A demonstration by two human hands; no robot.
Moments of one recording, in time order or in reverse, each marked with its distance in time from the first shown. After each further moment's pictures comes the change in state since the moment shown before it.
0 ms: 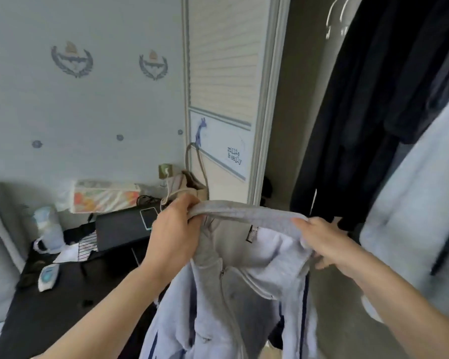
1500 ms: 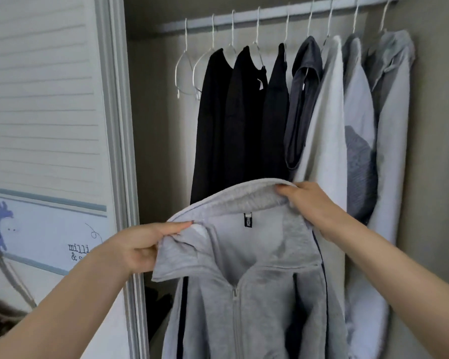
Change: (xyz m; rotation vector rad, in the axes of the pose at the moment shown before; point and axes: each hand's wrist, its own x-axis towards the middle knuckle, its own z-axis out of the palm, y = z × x) left_hand 0.278 0.092 0.160 -0.803 -1.306 -0.439; right_hand 0.101 -0.025 -0.184 0.304 0.764 0.020
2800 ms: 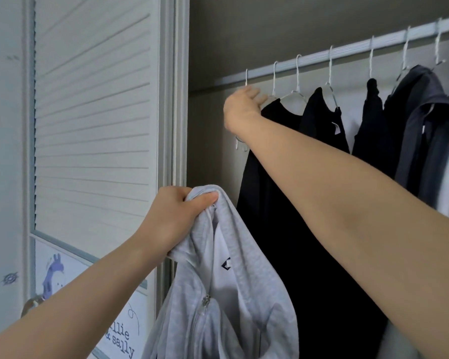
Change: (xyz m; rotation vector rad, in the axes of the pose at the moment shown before) left_hand 0.030 0.128 -0.050 0.489 0.705 0.892; right_hand 0.261 -0.295 0.172 -0.775 0.338 -0.471
